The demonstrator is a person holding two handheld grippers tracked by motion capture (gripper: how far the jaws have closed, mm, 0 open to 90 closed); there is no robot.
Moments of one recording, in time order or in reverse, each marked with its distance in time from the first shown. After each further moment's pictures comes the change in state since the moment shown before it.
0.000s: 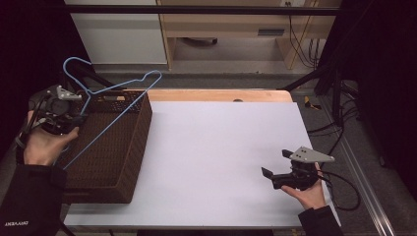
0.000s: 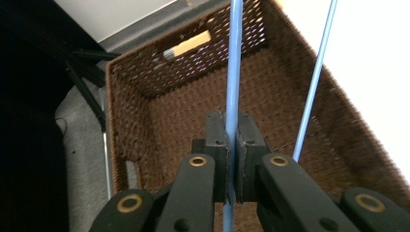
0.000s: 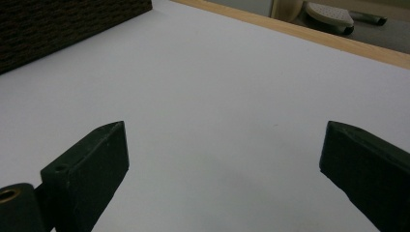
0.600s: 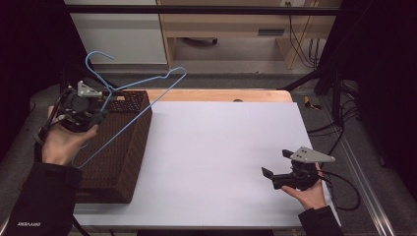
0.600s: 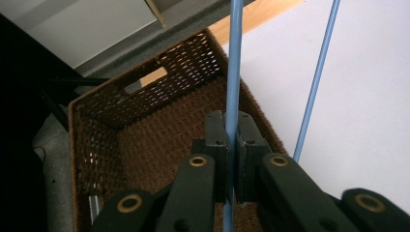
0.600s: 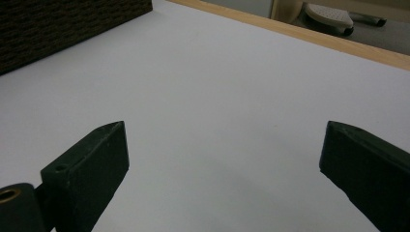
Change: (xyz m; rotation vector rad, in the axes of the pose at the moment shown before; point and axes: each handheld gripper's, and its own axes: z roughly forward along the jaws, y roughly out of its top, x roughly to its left) left arm -0.039 0.030 -0.022 -0.064 -0.082 0.039; right arm 0.000 0.000 -0.001 -0.003 -0.001 0.000
